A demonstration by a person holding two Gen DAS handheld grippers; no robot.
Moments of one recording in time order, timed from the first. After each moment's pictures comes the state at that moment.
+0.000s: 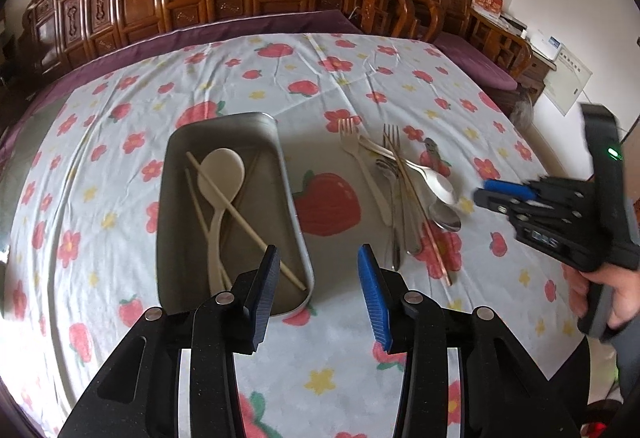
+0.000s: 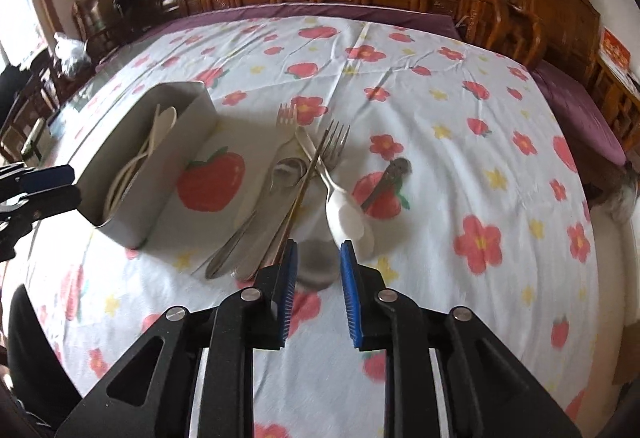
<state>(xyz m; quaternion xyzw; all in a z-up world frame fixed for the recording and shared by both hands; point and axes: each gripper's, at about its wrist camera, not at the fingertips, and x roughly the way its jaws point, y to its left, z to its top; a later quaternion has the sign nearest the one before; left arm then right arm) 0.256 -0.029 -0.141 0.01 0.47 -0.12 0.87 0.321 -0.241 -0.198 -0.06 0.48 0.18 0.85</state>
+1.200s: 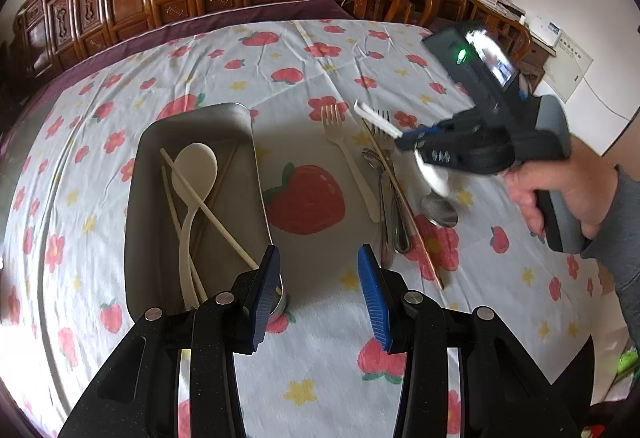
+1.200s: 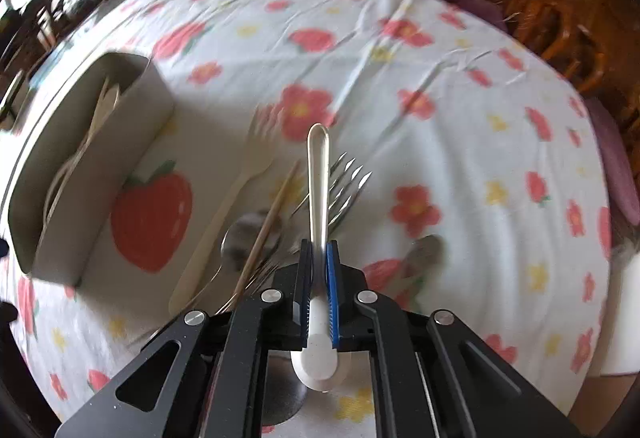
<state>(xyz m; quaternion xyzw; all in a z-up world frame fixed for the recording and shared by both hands) 0.266 -0.053 -0.155 0.02 0.49 -0.12 0.86 0.429 -0.202 -0.238 -0.14 0.54 0.19 0.81</state>
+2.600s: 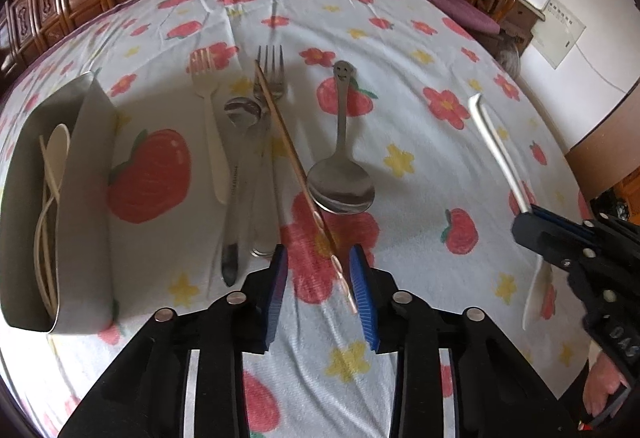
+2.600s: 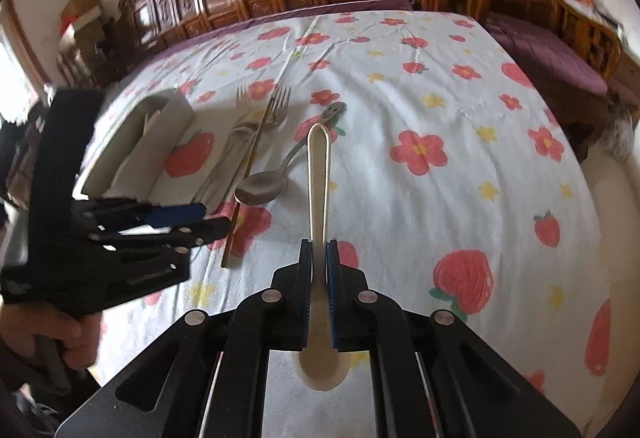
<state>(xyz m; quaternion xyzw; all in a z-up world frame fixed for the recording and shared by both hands) 0.279 -0.172 -0.223 0.04 0.54 -0.15 0.83 0.255 -0.327 -0.213 0.05 0.48 0.15 0.86</state>
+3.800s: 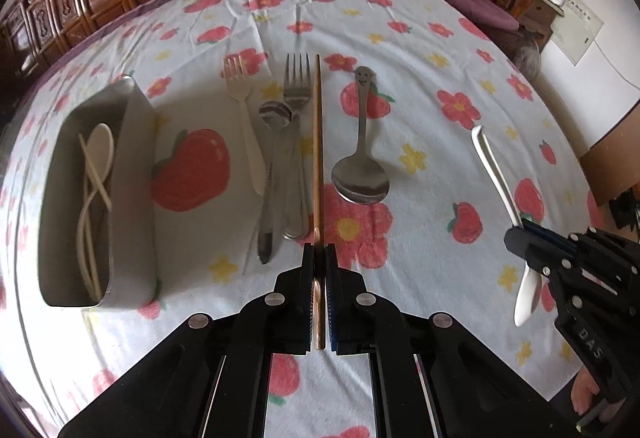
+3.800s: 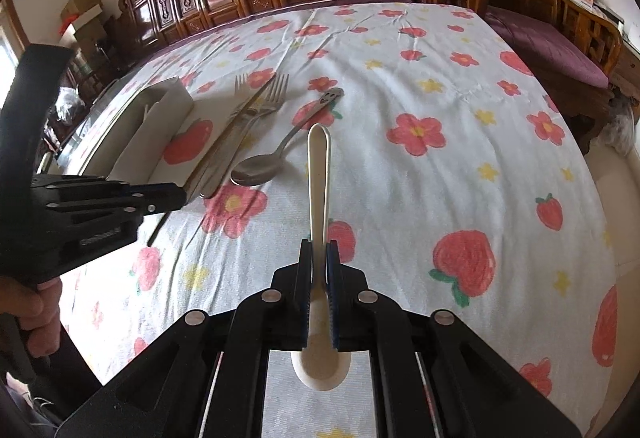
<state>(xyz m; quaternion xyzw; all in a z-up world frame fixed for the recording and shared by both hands) 0.263 -0.163 -0.198 0.06 0.55 -0.11 0.83 0.245 -0.325 -0.221 0.04 0.48 0.15 0.86</state>
